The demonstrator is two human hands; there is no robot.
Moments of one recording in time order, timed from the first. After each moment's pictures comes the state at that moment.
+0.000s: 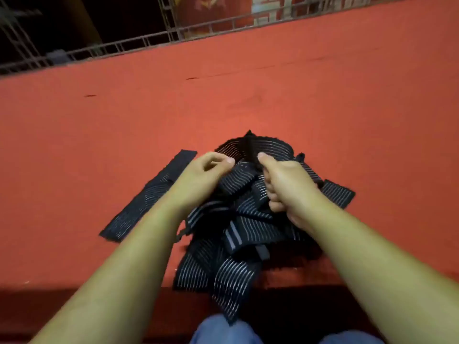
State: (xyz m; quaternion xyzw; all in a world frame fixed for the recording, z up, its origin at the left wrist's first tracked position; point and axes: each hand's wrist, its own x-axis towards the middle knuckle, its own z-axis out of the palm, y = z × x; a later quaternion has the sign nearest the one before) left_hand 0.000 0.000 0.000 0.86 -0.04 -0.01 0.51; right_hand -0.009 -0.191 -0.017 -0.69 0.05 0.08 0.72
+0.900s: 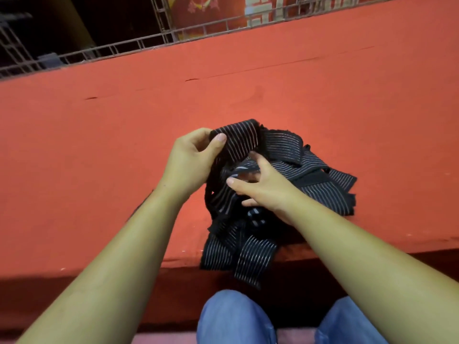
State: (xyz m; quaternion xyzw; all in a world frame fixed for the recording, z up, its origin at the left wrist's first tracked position) left_hand -0.050 0.042 0.051 0.84 -0.10 0.16 0.51; right_hand -0.055 -0.129 -0.015 -0.72 -0.05 0.13 0.68
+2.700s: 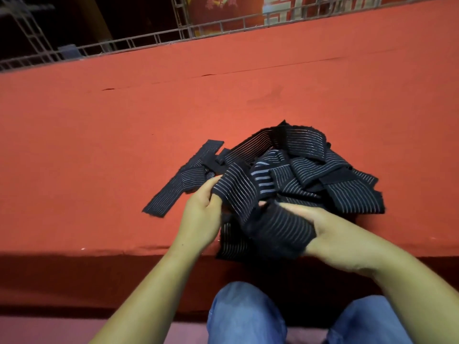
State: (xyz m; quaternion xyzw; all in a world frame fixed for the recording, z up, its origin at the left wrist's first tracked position) left_hand -0.127 0.069 -0.024 0.83 0.00 0.12 0.55; right_hand -0.147 -0.180 -0.013 -0.81 -0.27 0.19 0.48
